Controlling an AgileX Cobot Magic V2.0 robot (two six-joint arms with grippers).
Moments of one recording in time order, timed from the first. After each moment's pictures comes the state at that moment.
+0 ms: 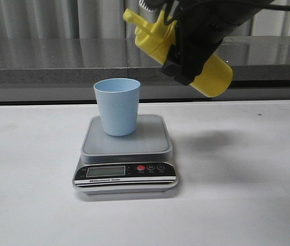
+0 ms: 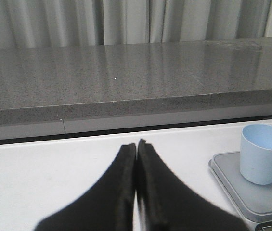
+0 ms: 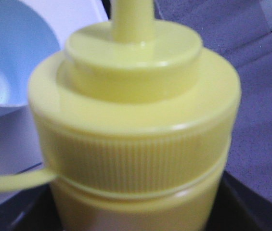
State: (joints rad) left arm -0.12 0.24 -0.34 0.03 0.26 -0.04; right arm 0.54 1.68 -1.11 -1.09 0.07 0.21
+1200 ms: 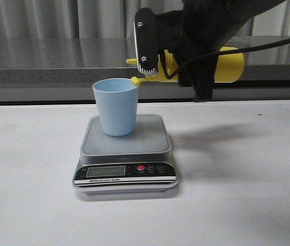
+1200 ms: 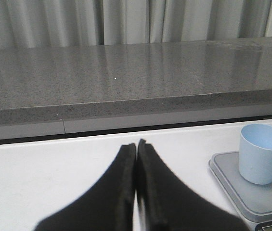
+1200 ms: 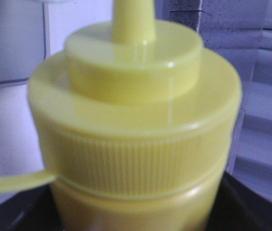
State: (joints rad) left arm -0.12 0.24 -0.34 0.03 0.26 -0.04; right arm 0.63 1.78 -1.16 -1.49 0.37 0.21
